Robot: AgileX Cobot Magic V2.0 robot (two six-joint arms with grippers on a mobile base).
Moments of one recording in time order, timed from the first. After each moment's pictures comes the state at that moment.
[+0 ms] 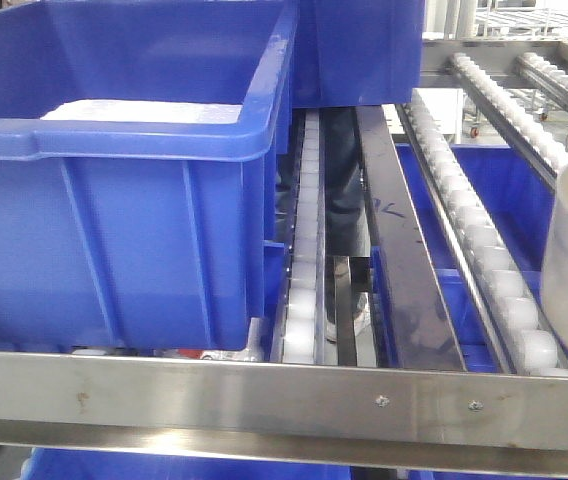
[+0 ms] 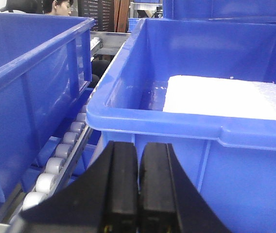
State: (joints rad) left arm -0.02 -0.01 0.01 -0.08 0.06 0.04; right arm -0.06 1.22 -0.67 -0.16 0.37 0.22
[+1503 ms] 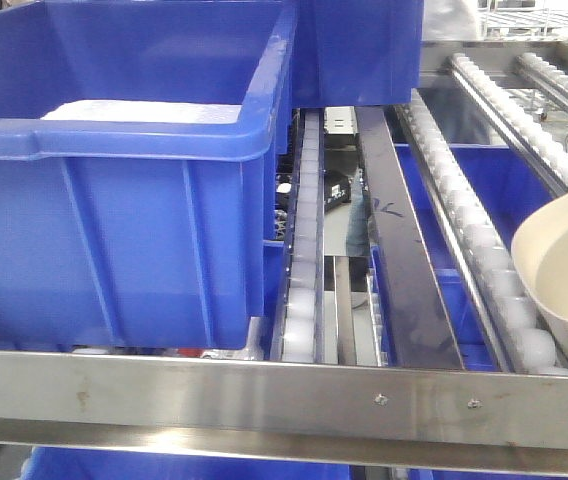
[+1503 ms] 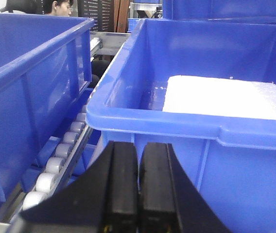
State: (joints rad) left arm -0.02 -0.01 0.01 -0.08 0.06 0.04; right arm 0.07 0.43 -0.34 -0.01 0.20 -0.08
